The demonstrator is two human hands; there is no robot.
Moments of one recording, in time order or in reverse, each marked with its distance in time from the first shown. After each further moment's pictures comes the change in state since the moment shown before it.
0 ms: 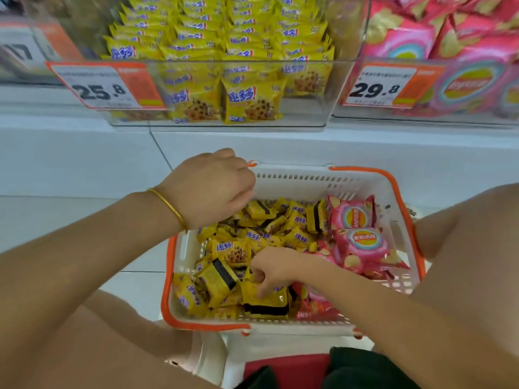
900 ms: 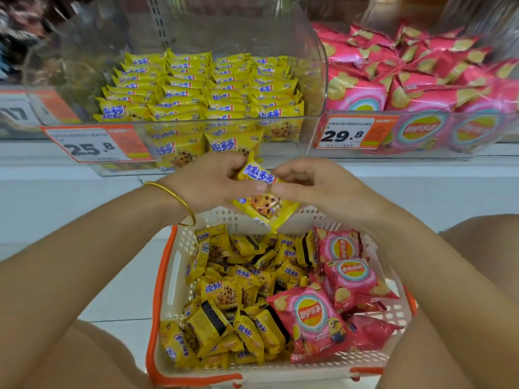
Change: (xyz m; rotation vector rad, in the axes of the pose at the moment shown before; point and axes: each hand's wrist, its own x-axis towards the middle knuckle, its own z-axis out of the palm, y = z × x) left_hand 0.046 0.005 -0.052 -1.034 -0.015 -0.378; right_hand -0.143 0.000 -0.134 0.781 0.833 -0.142
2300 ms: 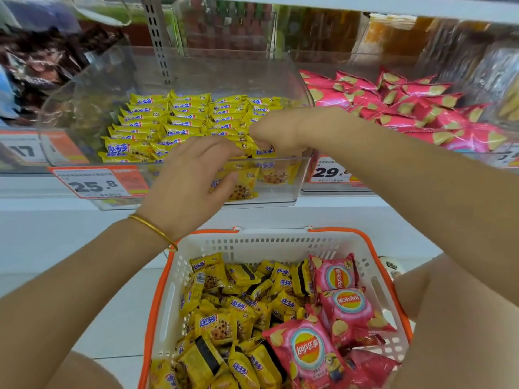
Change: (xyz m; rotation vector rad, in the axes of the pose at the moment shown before) left_hand 0.011 -0.005 -0.030 0.736 0.510 0.459; right_hand 0.117 -0.086 -0.045 -1.551 -0.259 -0.022
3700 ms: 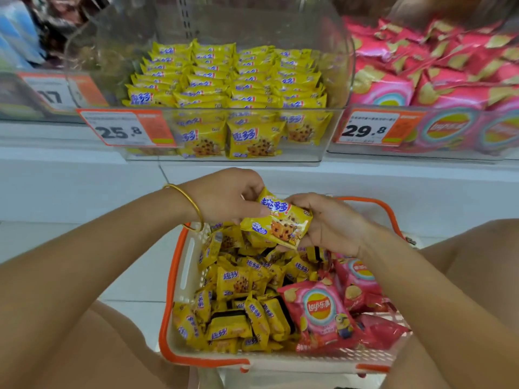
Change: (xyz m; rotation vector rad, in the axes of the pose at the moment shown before) left_hand -0.039 0.015 0.021 -0.532 -0.710 -0.422; right_hand -0.076 -0.093 0.145 2.321 -0.277 0.131
